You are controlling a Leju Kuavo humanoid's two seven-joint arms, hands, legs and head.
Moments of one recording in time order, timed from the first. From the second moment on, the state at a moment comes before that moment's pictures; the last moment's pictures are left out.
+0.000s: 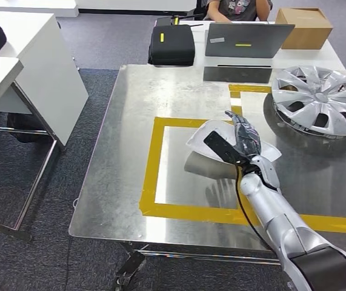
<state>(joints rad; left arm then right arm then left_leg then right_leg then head) -0.27 -0.11 -1.56 -0.11 0.97 0.24 -0.04 -0.70 0.01 0.29 -0.58 0.72 -0.31 -0.21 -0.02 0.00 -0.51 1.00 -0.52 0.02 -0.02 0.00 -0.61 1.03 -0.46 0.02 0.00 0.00</state>
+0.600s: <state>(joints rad) -0.27 -0.11 -1.56 -0.11 0.98 0.25 -0.04 -0.70 0.01 0.26 -0.56 0.69 -0.27 -0.24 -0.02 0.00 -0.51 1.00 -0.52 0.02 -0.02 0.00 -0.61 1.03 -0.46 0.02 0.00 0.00</state>
